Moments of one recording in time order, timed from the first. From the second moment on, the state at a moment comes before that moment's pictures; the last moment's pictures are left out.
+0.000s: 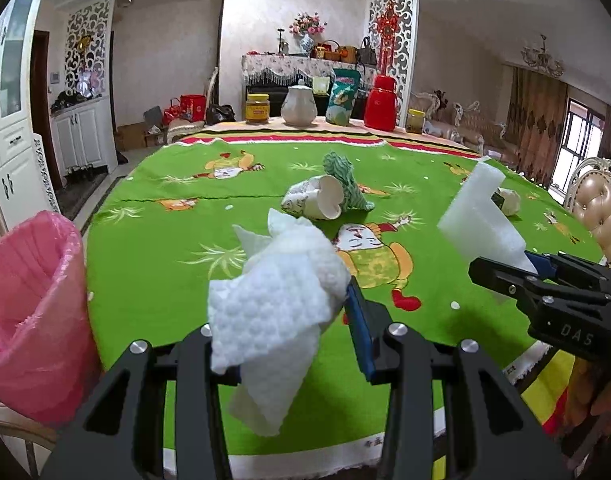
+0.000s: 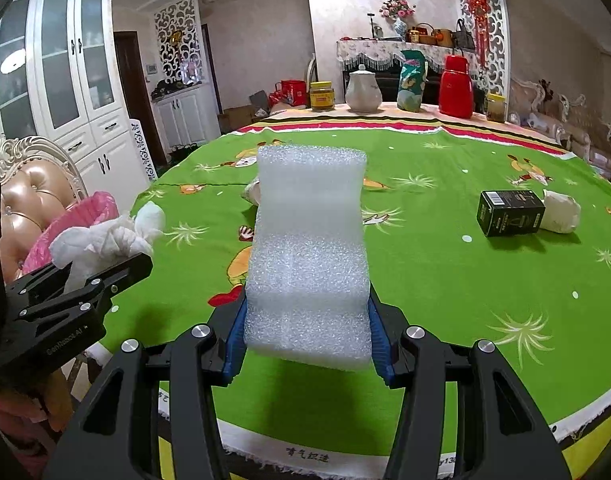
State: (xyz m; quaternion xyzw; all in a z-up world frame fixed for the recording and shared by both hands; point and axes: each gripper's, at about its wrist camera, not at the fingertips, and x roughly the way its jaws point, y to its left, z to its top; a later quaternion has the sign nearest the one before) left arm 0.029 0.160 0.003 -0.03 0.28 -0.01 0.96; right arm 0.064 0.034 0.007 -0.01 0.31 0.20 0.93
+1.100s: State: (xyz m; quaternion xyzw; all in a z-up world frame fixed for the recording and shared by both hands) left arm -0.059 0.339 0.043 -0.06 0.22 0.16 0.96; right arm 0.030 0.233 0.026 -0.14 0.29 0.38 0.87
